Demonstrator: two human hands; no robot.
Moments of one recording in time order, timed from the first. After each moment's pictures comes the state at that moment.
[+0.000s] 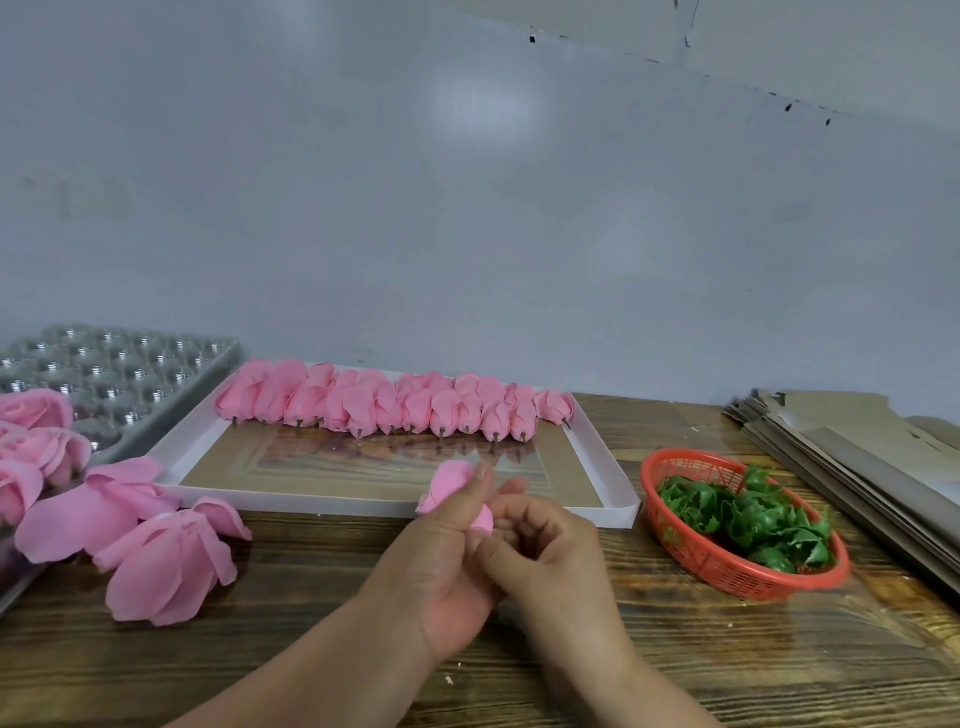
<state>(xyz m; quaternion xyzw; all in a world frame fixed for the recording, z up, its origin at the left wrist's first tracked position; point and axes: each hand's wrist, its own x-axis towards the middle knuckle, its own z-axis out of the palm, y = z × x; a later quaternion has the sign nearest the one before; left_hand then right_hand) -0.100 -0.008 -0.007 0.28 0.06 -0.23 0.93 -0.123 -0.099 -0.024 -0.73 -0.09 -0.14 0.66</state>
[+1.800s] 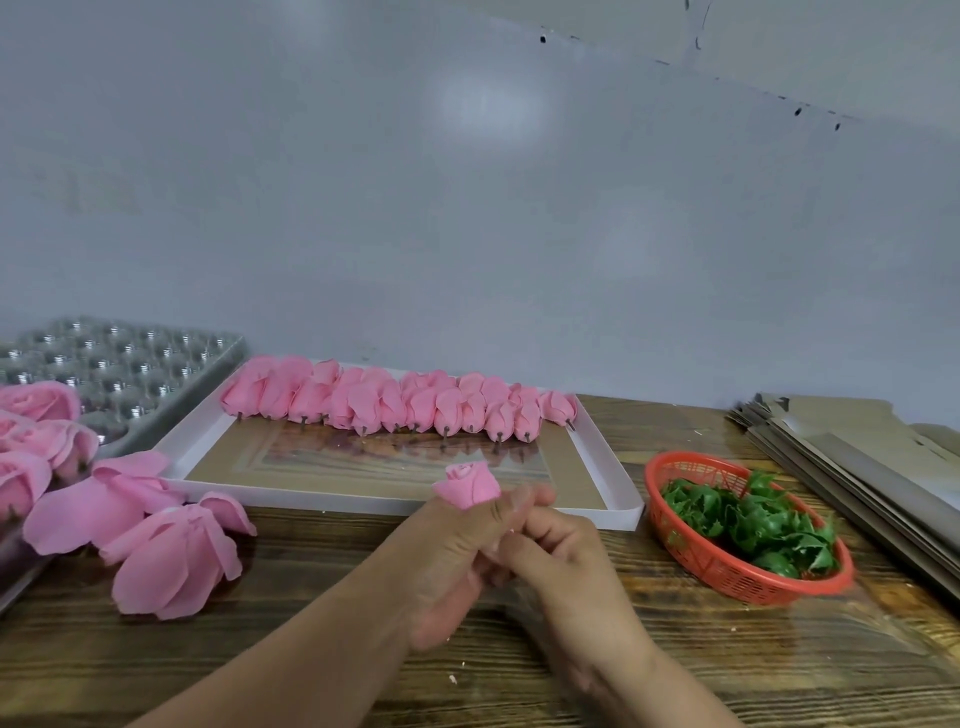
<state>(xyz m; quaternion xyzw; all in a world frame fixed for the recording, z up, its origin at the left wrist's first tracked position) -0.097 0.007 -0.014 0.49 -0.11 -0.24 0.83 -0.120 -0.107 -0.025 -0.66 -0.12 -0.04 0.74</state>
